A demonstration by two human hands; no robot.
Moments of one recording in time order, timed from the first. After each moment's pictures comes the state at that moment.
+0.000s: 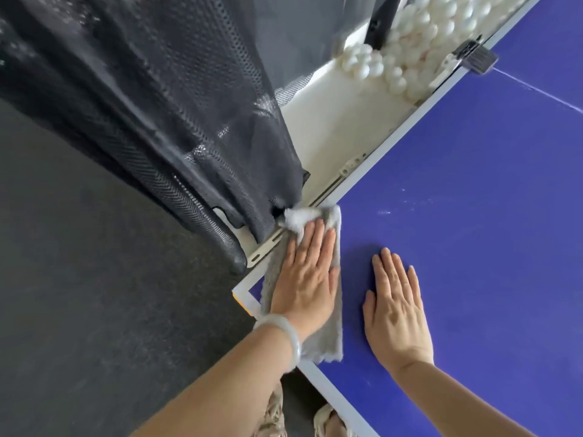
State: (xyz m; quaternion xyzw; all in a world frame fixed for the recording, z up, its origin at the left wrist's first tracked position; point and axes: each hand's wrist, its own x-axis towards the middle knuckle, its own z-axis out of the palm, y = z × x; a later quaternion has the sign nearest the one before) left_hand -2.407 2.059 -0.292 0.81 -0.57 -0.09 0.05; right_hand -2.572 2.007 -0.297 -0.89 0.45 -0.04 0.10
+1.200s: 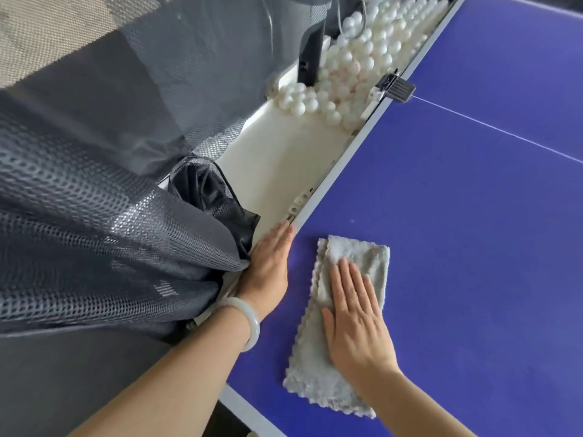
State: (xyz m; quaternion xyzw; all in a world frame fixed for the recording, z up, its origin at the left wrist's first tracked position) left_hand -2.346 1.965 -0.303 0.72 -0.63 -0.16 0.26; right_hand -2.548 1.976 -0.297 -0.87 0.46 -0.04 0.14
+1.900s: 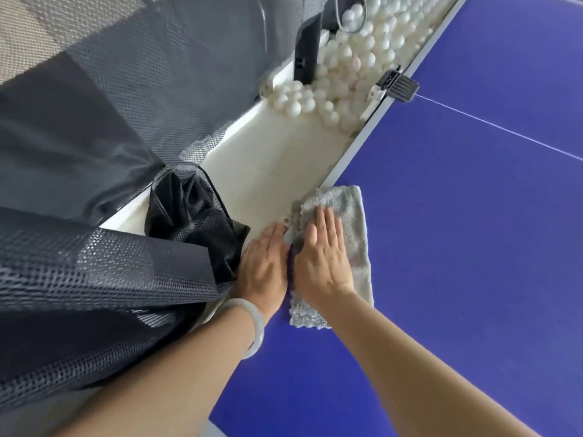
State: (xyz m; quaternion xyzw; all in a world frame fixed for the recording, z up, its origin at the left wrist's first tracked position) left_hand -2.353 1.932 -0.301 0.80 -0.54 -0.15 0.19; right_hand -2.457 1.871 -0.297 -0.85 0.49 -0.04 0.18
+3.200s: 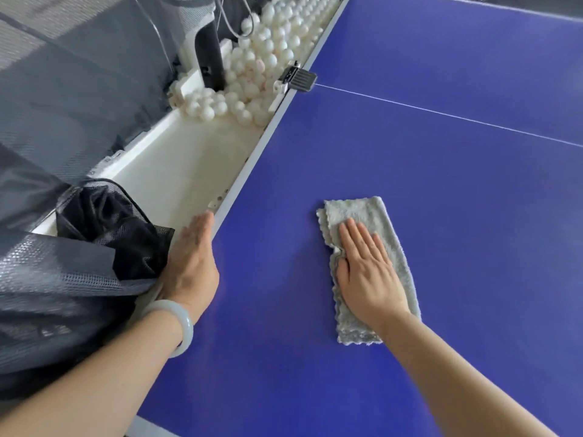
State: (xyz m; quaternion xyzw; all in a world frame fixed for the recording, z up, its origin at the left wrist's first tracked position) left_hand -2.366 1.938 -0.298 0.79 -0.58 -0.10 0.16; right_hand -2.653 1.896 -0.296 -0.81 0.57 -0.05 0.10
